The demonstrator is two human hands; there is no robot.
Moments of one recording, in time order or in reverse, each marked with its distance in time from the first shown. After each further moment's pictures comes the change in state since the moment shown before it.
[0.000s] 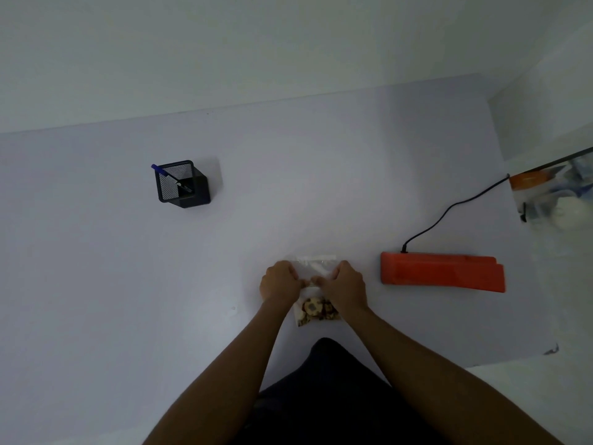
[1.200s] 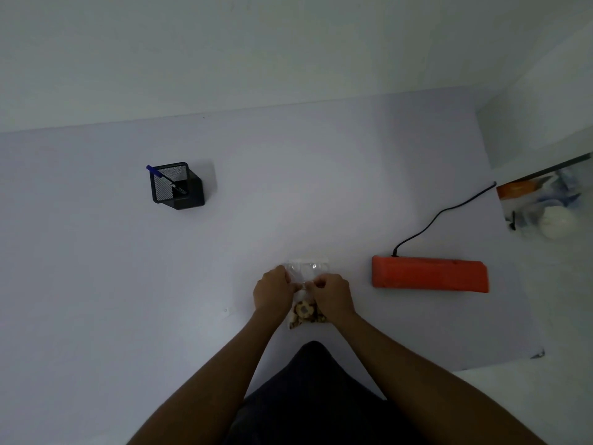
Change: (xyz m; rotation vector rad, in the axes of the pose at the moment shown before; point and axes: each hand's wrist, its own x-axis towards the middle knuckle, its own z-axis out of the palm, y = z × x) left_hand -0.008 -0.006 0.012 0.051 0.083 0.097; right_hand -0.007 0.004 0.004 0.013 -0.082 -0.148
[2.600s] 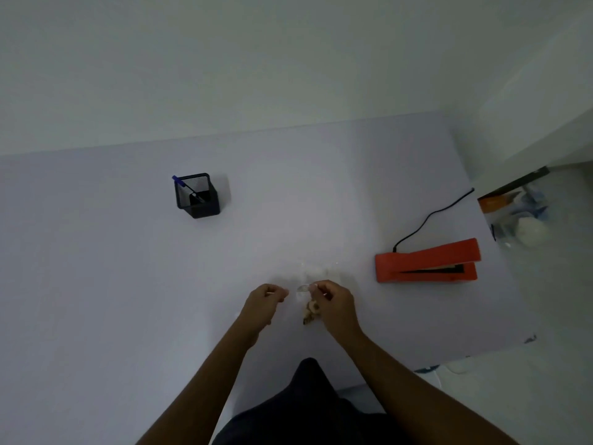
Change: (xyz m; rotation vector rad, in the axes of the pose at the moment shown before) left_hand -0.051 -0.059 -0.065 -0.659 -0.289 -0.077; right_hand -0.071 -0.022 0.021 0.326 0.174 -0.188
